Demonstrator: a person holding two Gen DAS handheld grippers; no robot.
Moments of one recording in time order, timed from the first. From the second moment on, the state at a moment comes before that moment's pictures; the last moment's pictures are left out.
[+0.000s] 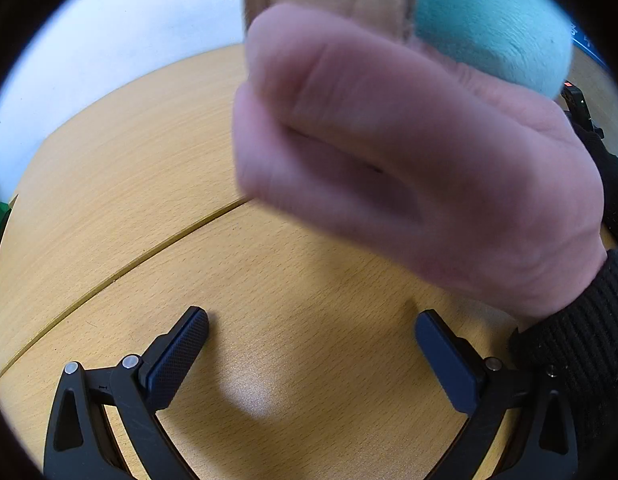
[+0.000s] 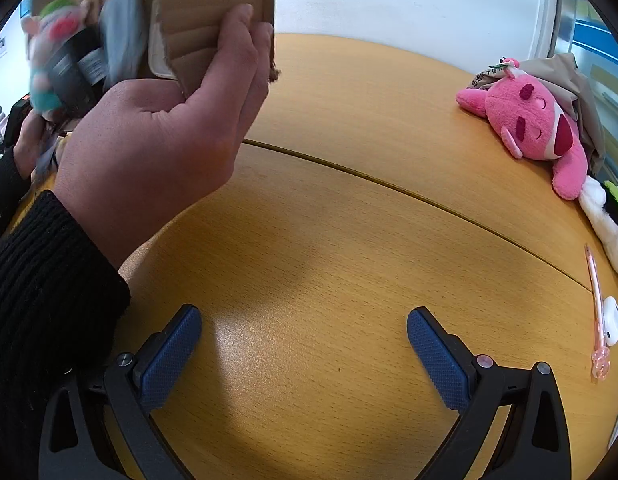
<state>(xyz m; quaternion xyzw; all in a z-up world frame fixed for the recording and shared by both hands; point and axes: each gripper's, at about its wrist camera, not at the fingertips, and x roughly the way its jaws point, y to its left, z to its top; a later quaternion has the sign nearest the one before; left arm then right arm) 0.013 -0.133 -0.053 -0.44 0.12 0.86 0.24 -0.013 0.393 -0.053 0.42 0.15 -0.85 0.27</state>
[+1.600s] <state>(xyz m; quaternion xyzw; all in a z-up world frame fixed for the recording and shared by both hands) 0.013 -0.135 -0.059 -0.44 0.12 0.86 0.25 -0.026 0.400 -0.056 0.42 0.15 -0.85 0.27</state>
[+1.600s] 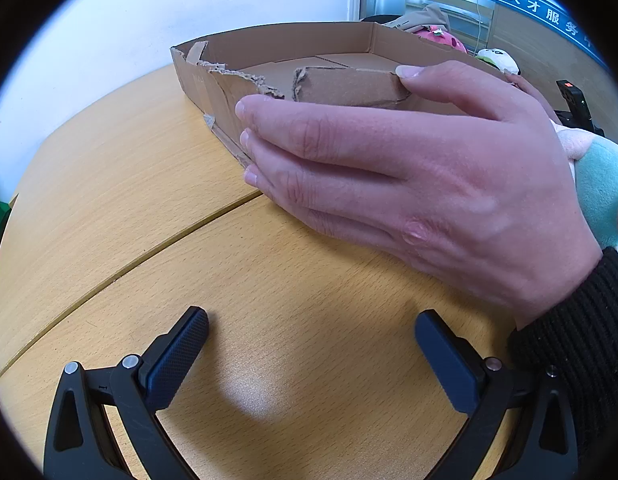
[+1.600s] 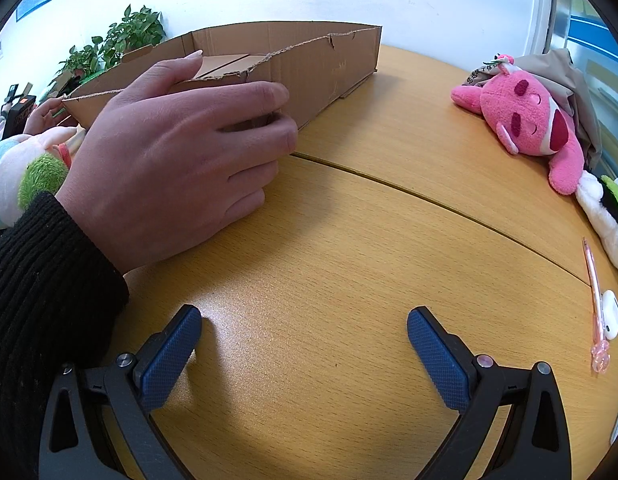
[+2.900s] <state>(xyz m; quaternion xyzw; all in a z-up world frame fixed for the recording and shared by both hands) 0.013 -0.135 -0.057 -0.44 0.13 0.86 0.25 -0.028 0.401 -0.056 0.42 0.15 -0.85 0.27</state>
